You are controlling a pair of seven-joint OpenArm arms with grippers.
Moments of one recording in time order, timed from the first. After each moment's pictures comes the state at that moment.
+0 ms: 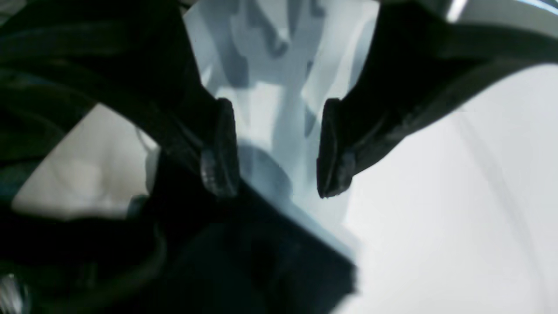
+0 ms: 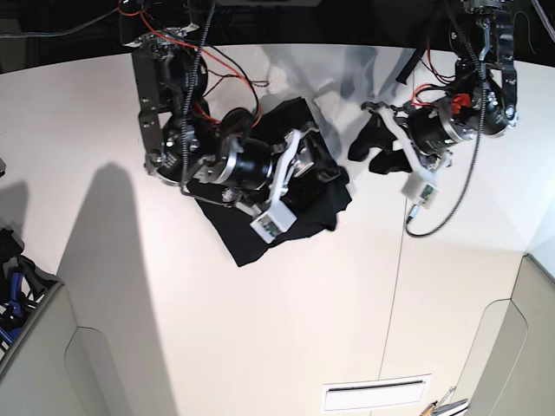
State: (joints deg) left arm 14.7 -15.8 -11.9 105.1 -42.9 -30.0 55.9; right arm 0.0 -5.7 -12.5 98.3 25.8 30.2 -63.2
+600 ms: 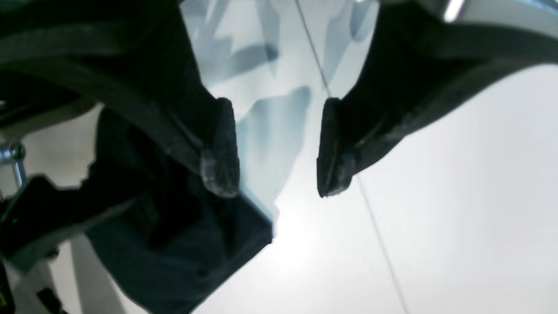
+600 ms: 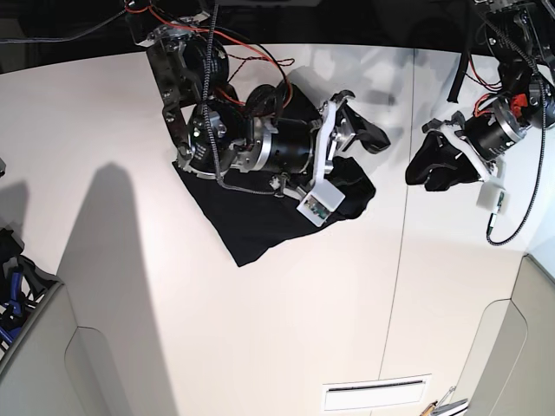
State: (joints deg) left arm 14.7 -15.5 -27.6 105.1 -54.2 -34.2 60.7; right arm 0.0 -5.6 -21.8 101.7 34.5 30.2 -63.0
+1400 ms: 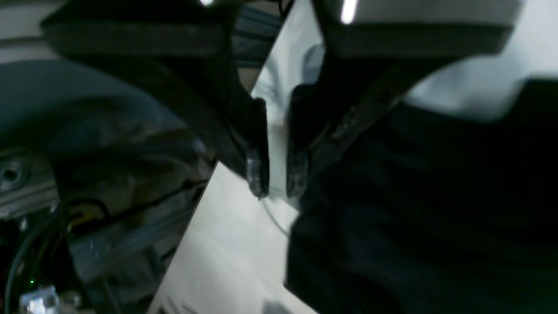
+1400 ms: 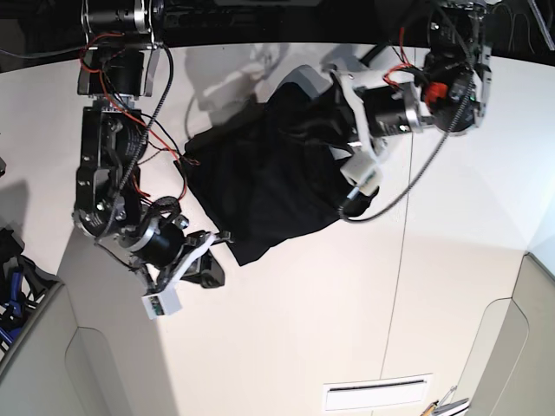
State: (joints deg) left arm 14.6 -14.2 2.5 107.9 -58.6 -35.9 61.3; right arm 13.2 -0.9 5.0 86.9 23.2 27.8 -51.6
